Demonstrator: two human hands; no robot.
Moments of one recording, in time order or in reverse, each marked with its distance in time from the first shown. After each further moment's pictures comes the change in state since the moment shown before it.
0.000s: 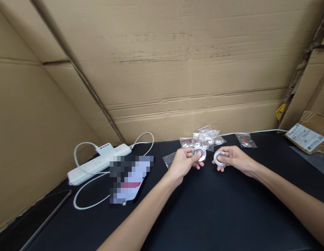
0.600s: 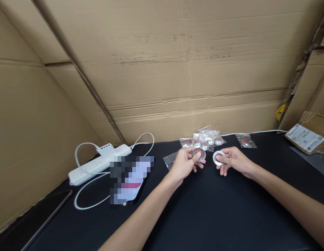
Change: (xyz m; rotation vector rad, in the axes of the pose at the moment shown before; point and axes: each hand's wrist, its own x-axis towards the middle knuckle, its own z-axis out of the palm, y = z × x) left_hand 0.003 -0.004 0.000 0.119 0.004 0.013; right_hand 0.004 0.008 0.002 0.010 0.034 0.056
